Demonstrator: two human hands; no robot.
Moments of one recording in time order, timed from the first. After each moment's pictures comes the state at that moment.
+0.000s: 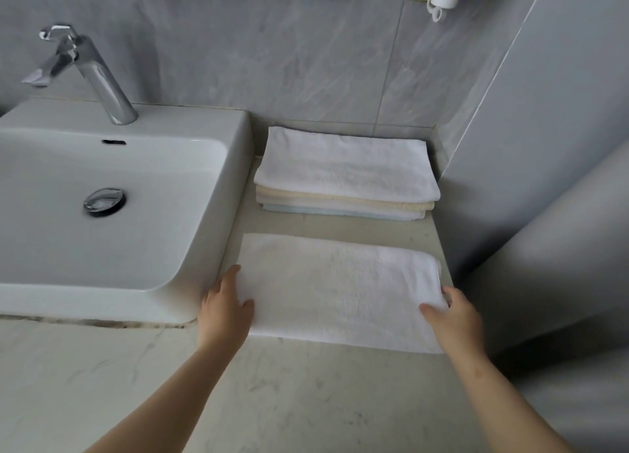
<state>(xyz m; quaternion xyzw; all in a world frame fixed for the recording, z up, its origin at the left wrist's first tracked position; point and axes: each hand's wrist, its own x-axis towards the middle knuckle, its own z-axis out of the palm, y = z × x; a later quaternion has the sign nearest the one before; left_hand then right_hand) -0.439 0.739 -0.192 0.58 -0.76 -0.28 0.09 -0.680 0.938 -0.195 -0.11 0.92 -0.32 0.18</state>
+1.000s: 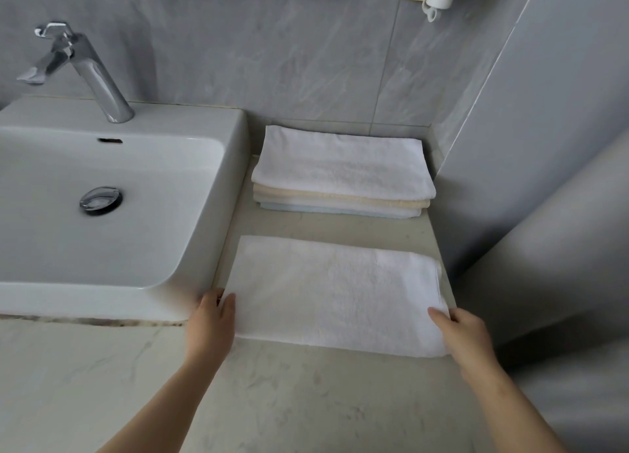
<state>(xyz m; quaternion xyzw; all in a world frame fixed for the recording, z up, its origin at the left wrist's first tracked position) -0.420 0.745 -0.205 0.63 -0.68 -0.34 0.16 -0.674 0.961 -0.192 -0.04 0.87 -0.42 0.27</state>
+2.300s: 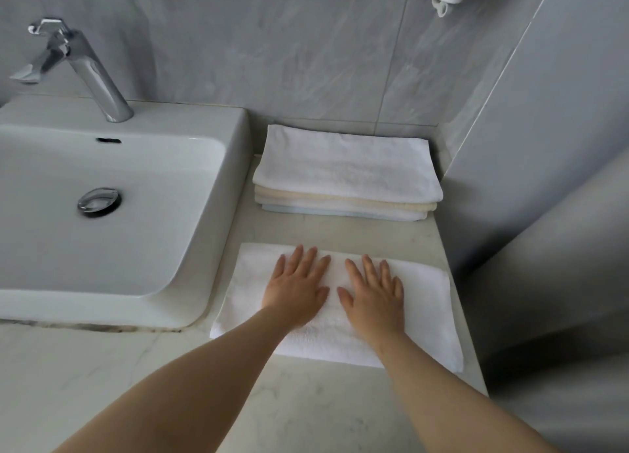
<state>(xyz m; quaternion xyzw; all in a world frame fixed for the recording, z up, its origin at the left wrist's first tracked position) -0.524 0.743 -0.204 0.29 -0.95 -0.08 -0.11 -0.629 0.855 -0.206 -0.43 0.89 -0.04 0.14</state>
